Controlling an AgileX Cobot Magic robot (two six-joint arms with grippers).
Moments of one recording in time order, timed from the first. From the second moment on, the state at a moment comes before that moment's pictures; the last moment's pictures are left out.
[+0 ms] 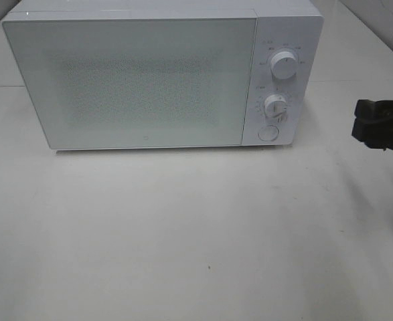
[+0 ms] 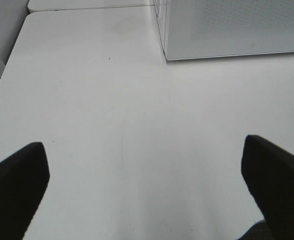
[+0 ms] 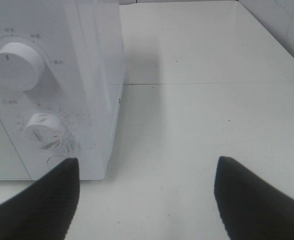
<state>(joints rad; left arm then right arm) -0.01 0.00 -0.50 -0.07 1.05 0.07 0.22 1.30 -0.27 0.31 -0.74 -0.19</state>
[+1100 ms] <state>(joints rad) -0.01 0.00 -0.50 -0.07 1.05 0.07 0.71 1.70 -0.39 0.77 -0.98 -0.27</state>
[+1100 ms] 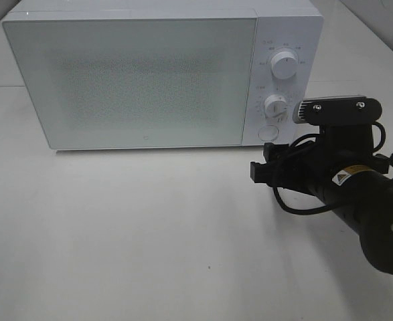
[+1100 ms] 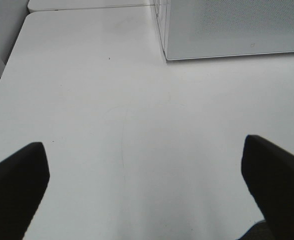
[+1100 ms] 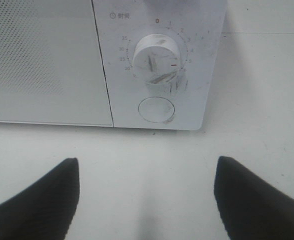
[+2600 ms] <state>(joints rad) -0.01 0.00 -0.50 -0.07 1.05 0.07 0.69 1.74 -0.41 0.75 -0.98 1.30</state>
